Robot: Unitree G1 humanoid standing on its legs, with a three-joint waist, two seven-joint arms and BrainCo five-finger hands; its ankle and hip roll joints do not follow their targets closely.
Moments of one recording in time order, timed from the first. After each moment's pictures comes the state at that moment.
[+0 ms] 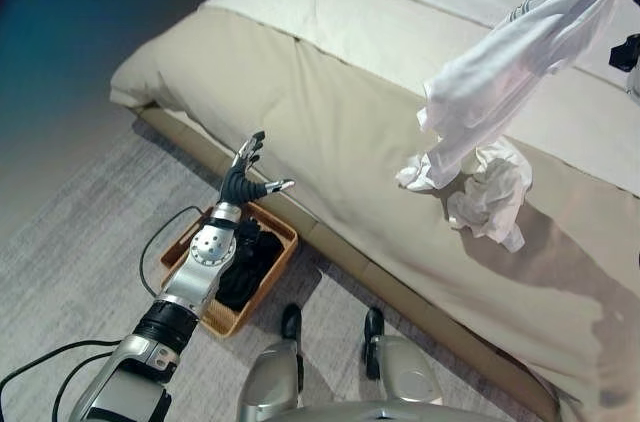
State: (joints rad) left arm -0.36 0.49 -0.33 0.24 -0.22 -0.27 0.19; right arm -1.13 -1.05 0.43 0.70 -0.20 -0.07 -0.45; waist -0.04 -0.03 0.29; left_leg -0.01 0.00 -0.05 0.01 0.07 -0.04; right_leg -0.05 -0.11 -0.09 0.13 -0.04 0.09
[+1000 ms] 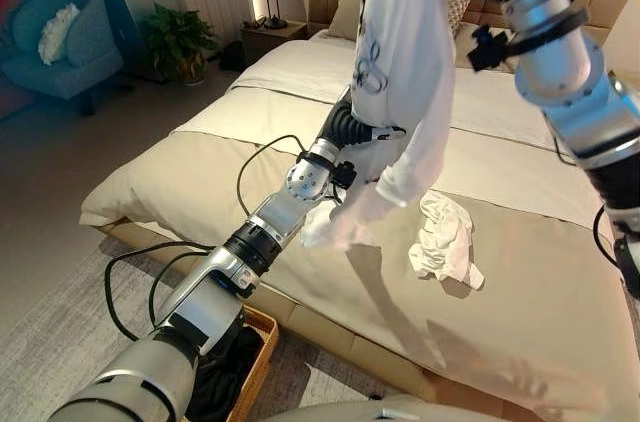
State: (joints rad) left arm -0.82 0.19 -0.59 0.49 -0.23 -0.23 0.22; right arm -1.03 -0.91 0.48 -0.02 0.07 -0.23 -0.24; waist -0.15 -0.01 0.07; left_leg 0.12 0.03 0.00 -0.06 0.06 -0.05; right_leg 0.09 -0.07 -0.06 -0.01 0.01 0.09
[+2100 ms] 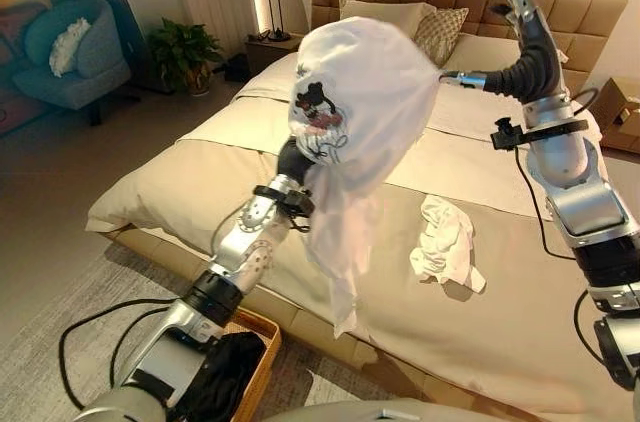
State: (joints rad) left arm -0.44 0.39 -0.37 0.10 -0.83 -0.19 0.00; right arm -0.52 -0.80 0.12 0.03 0.08 -0.19 -0.23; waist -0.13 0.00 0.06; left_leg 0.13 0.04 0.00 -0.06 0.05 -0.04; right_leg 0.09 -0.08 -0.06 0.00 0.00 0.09
